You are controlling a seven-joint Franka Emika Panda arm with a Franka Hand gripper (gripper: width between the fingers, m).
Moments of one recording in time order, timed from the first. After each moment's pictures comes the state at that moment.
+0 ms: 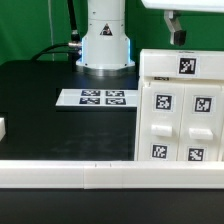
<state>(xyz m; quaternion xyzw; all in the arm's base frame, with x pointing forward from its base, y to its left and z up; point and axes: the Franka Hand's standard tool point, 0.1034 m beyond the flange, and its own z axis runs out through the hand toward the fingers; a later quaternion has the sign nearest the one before) 0.612 0.107 0.175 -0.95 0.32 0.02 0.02</state>
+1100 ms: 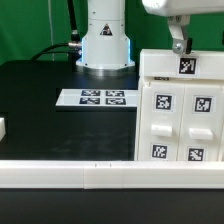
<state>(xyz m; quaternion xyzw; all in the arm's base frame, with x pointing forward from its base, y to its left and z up) 0.616 0.099 0.175 -0.95 -0.31 0.01 0.00</state>
